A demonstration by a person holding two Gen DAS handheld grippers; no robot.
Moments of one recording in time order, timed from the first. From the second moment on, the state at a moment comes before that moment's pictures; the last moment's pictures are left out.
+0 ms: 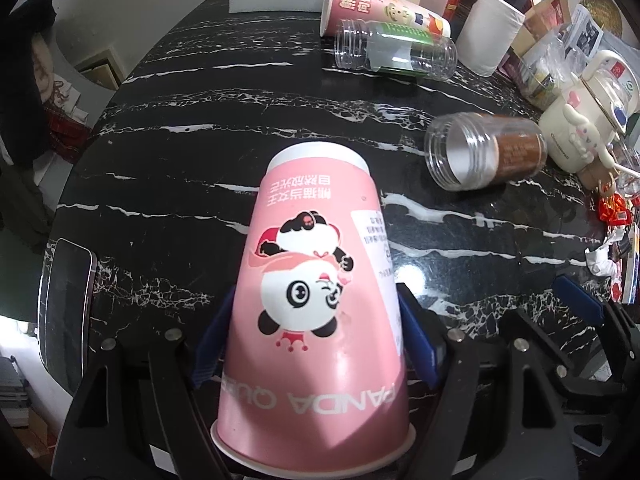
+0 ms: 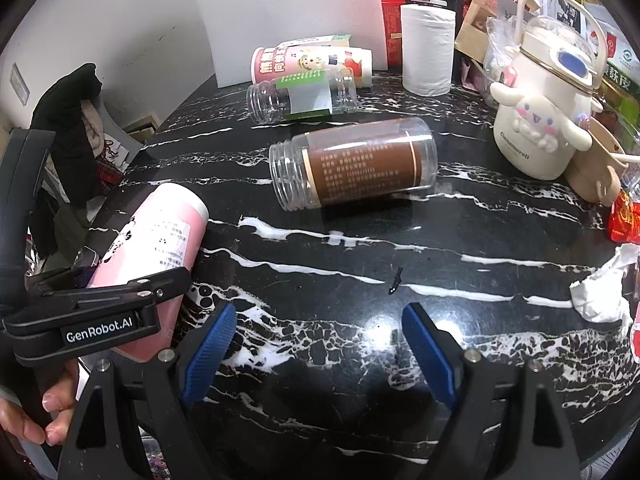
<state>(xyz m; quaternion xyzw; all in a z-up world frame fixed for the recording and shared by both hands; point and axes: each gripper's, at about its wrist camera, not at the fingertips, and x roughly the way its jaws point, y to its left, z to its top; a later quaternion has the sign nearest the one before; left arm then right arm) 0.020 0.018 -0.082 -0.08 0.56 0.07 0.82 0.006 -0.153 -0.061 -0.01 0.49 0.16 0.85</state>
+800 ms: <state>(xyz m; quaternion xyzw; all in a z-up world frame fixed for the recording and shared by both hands) -0.024 0.061 -0.005 -0.05 0.51 0.08 0.85 -0.008 -0.120 -0.020 -0.04 0.47 0.17 0.87</state>
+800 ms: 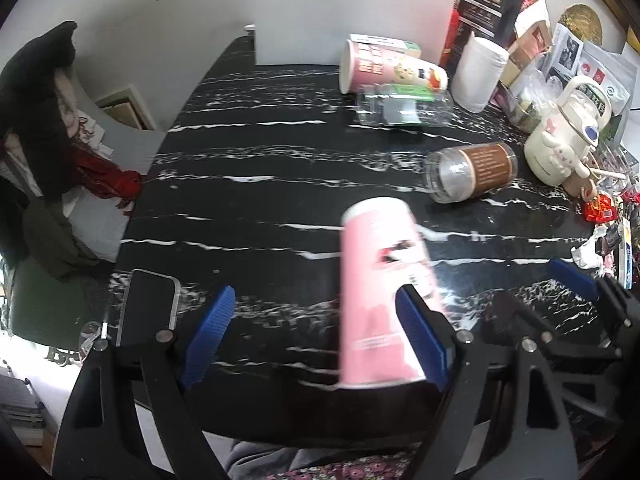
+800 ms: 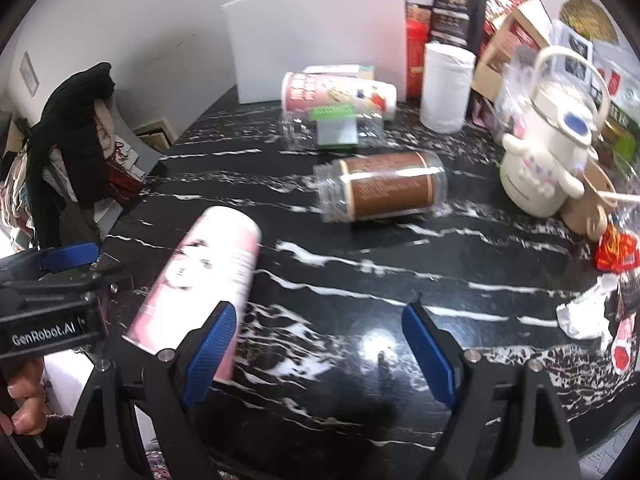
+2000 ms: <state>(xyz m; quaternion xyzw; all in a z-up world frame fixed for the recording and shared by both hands) -0.008 0.107 -0.052 -0.05 0.53 0.07 0.84 0.075 -0.036 -0.077 -0.13 0.61 0.22 0.75</state>
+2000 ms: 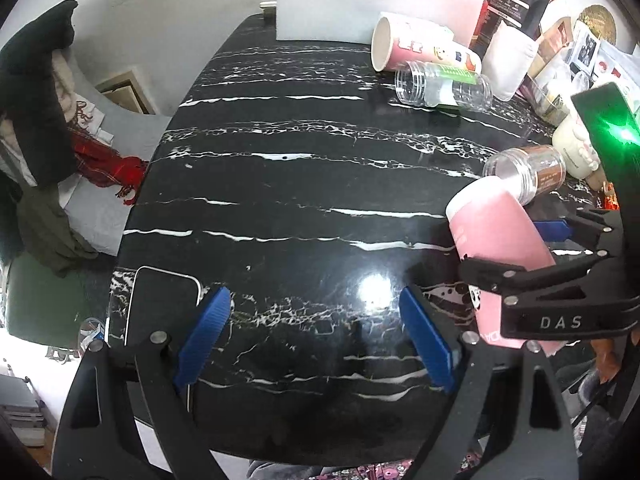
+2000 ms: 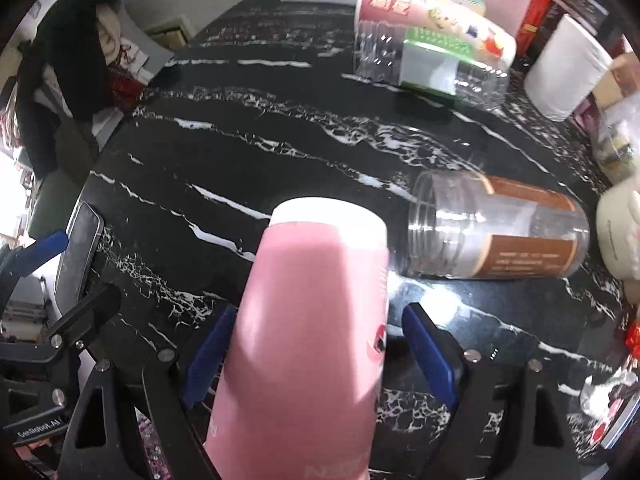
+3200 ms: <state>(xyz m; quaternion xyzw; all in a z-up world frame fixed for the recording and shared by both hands) -0.025 0.099 -0.036 -0.04 0.52 0.07 0.85 0.070 -0.032 -0.053 -0.13 0.61 0.31 0.72</state>
